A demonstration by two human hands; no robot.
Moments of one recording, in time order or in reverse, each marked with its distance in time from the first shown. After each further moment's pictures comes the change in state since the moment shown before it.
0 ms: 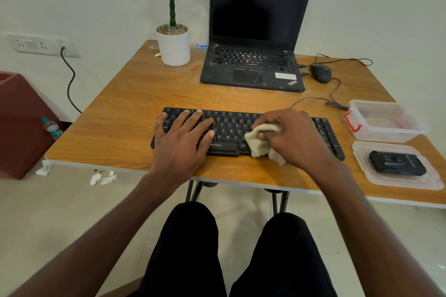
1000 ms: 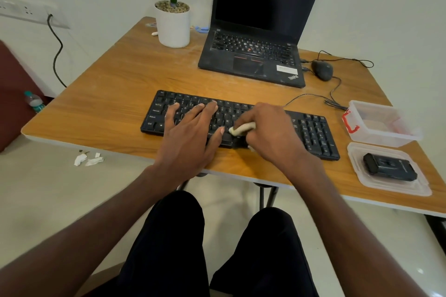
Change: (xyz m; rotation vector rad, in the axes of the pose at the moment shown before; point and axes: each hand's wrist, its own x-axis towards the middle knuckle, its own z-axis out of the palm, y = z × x) left_hand -0.004 0.030 0.010 -0.105 -0.047 0.007; right_hand 0.009 -0.023 0.018 -0.237 -0.059 -0.006
